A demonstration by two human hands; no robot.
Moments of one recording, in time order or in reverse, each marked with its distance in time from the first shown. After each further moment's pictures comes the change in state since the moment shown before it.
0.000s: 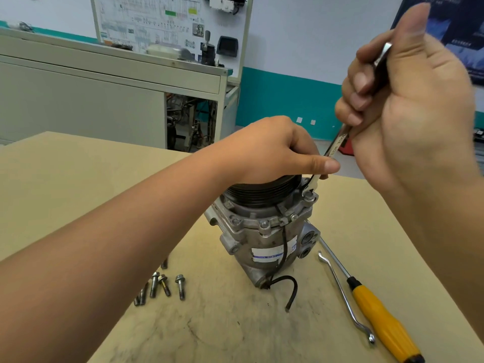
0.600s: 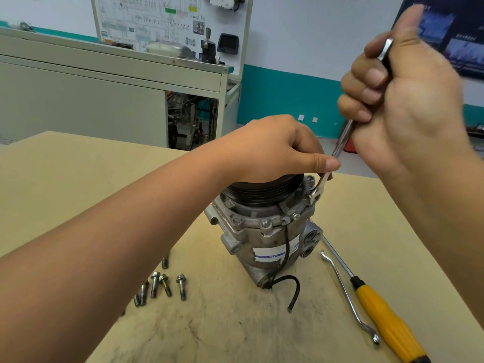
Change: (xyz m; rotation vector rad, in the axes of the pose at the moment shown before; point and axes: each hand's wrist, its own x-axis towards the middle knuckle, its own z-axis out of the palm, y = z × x) left_hand 0.003 -0.003 0.000 0.042 -0.030 0.007; right_hand 0.014 0.004 -0.005 0.075 0.109 0.170
